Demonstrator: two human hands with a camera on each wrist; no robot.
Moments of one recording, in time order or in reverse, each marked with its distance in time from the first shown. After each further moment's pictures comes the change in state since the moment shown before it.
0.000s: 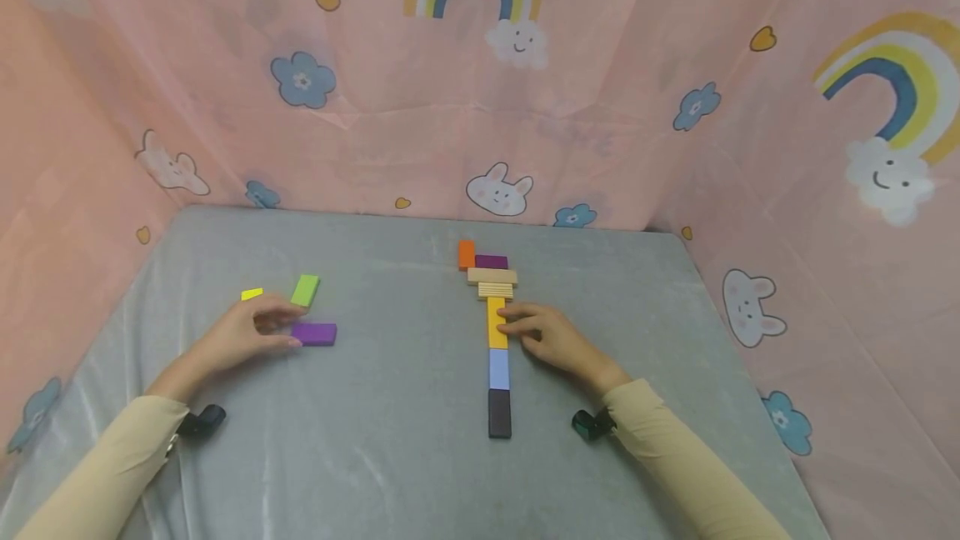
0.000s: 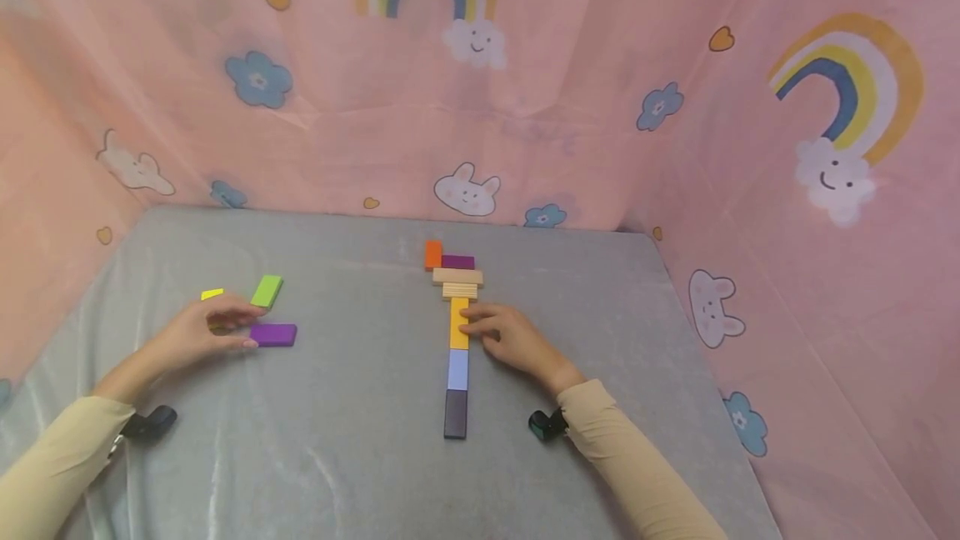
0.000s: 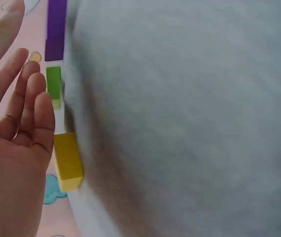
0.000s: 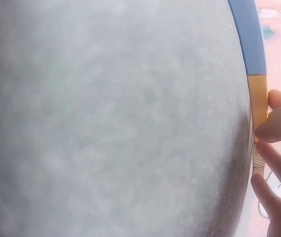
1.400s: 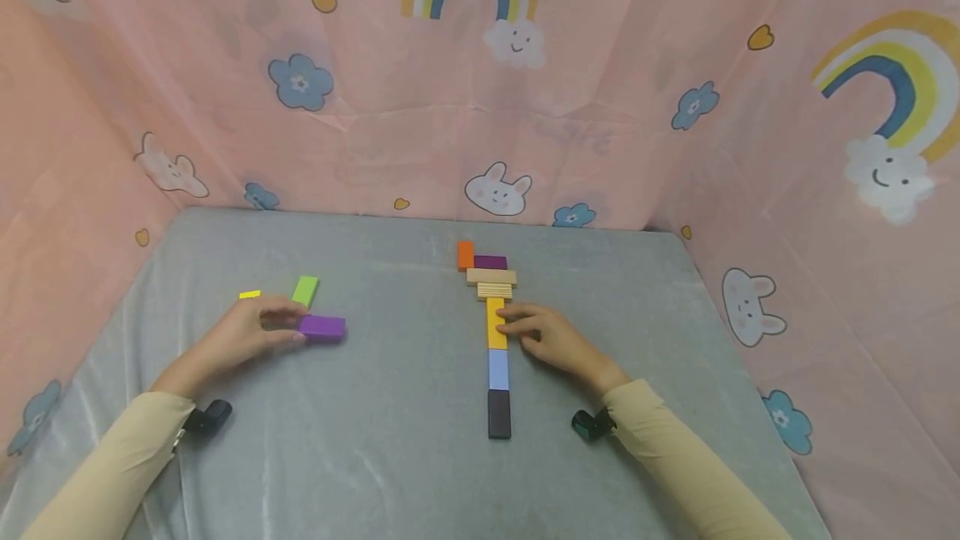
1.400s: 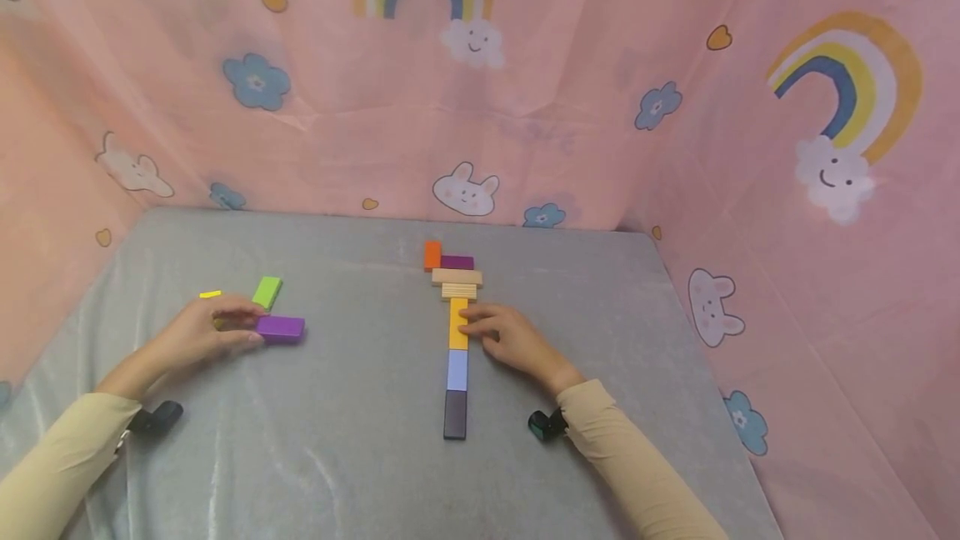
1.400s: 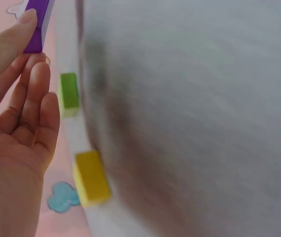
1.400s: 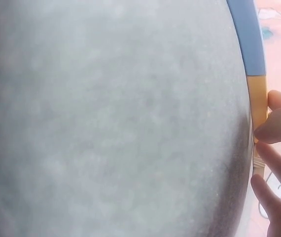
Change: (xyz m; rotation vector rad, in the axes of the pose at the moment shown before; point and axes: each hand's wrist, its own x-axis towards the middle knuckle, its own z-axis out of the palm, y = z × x) left_hand 0.008 0.009 0.000 0.031 -0.022 -0.014; right_hand -0.001 0.003 0.002 0.000 0.025 -0.020
